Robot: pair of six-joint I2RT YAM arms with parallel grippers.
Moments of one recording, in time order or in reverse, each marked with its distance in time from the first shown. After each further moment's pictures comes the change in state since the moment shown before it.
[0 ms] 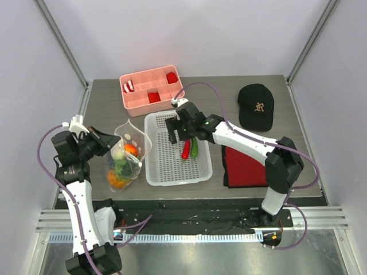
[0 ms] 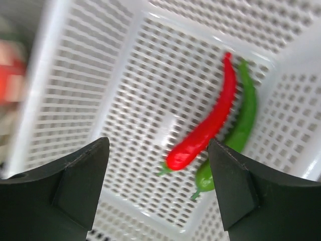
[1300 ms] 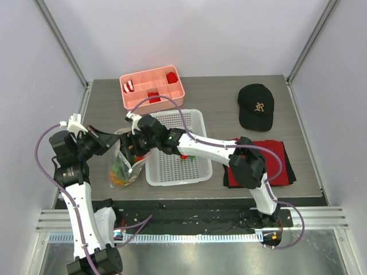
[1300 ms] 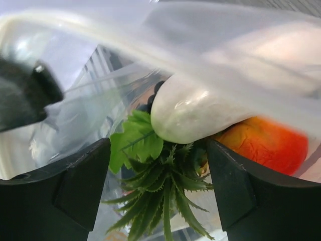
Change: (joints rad) left arm 0.000 -0.020 0.038 -0.019 0.005 -0.024; right arm 0.246 0.322 0.312 0.320 -0.433 0.229
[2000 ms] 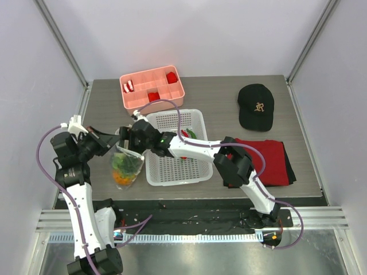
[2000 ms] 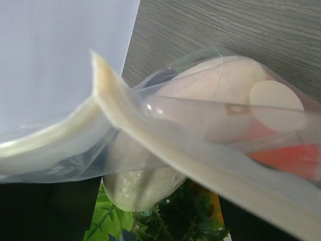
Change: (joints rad) left arm -0.002 -0.010 -0.032 0.033 -0.003 -0.030; right arm 0.002 0.158 0.078 0.085 0.266 0.361
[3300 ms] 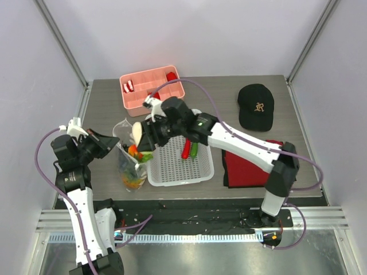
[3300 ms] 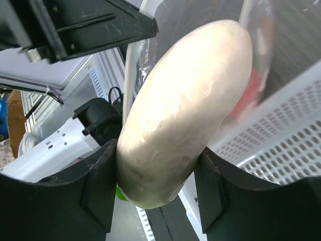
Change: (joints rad) left arm -0.003 -0.042 0.003 -0.049 -0.065 0.031; right arm -0.077 -0.441 -0.107 -0.372 -0.313 -0.497
